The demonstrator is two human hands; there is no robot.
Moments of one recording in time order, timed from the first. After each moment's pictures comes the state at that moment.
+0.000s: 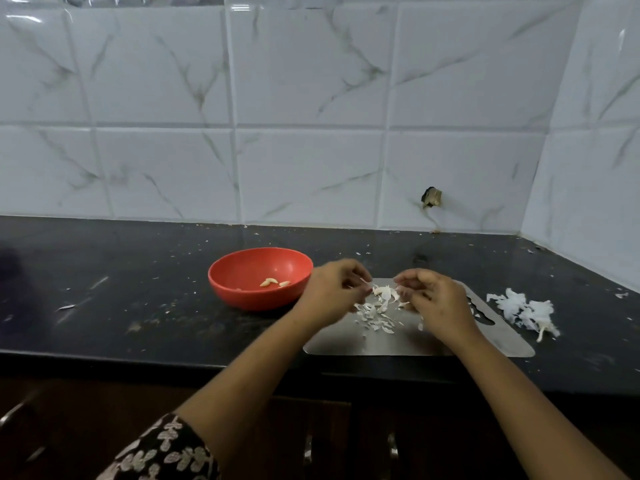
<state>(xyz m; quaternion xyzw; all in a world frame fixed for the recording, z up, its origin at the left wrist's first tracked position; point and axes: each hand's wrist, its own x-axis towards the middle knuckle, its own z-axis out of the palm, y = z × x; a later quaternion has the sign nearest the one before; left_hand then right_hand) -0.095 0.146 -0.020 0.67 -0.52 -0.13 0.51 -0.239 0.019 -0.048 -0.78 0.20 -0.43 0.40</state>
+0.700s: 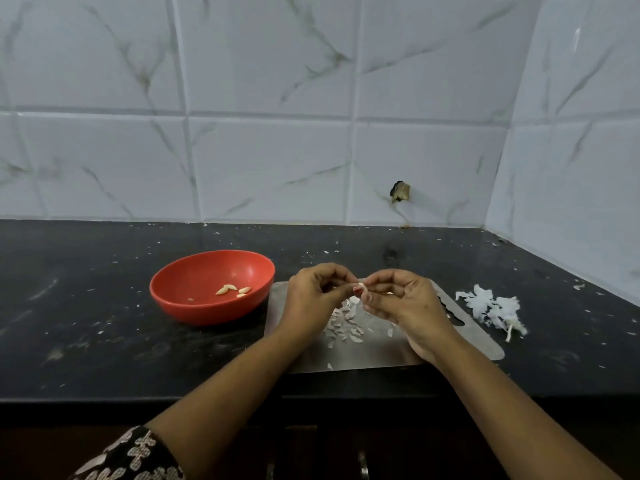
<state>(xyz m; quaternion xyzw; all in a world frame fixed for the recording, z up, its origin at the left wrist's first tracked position) -0.108 0.115 -0.033 0.59 -0.50 -0.11 0.62 -0.240 0.028 -0.037 -0.64 0.16 -0.40 0.64</state>
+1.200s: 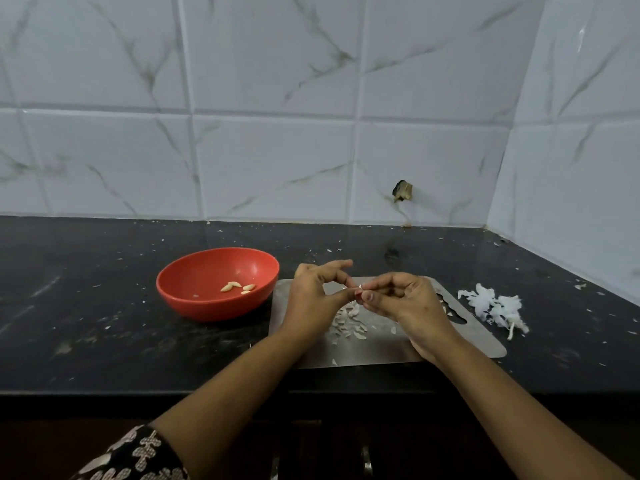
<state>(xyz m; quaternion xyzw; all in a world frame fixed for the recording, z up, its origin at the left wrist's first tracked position) -0.106 0.123 -0.035 0.67 -0.50 -0.05 0.54 -0.241 0.037 -0.036 -0.67 0.16 -0.39 0.61</state>
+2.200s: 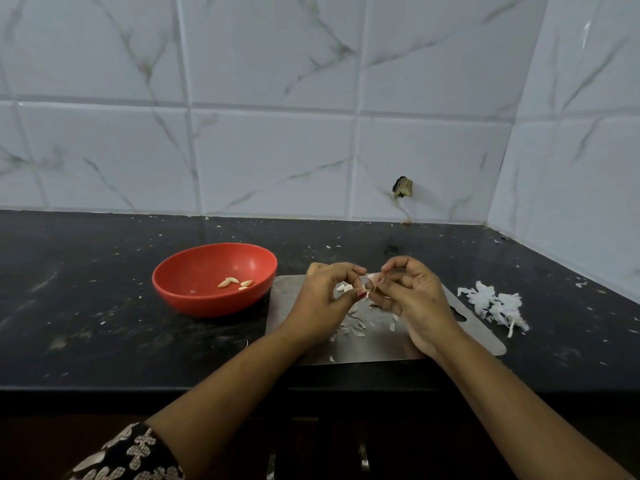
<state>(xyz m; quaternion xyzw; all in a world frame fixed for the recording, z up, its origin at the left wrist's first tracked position) -0.104 0.112 -0.048 0.64 -0.59 -0.03 0.50 -0.239 0.026 -0.037 -0.60 0.17 -0.44 0.65</state>
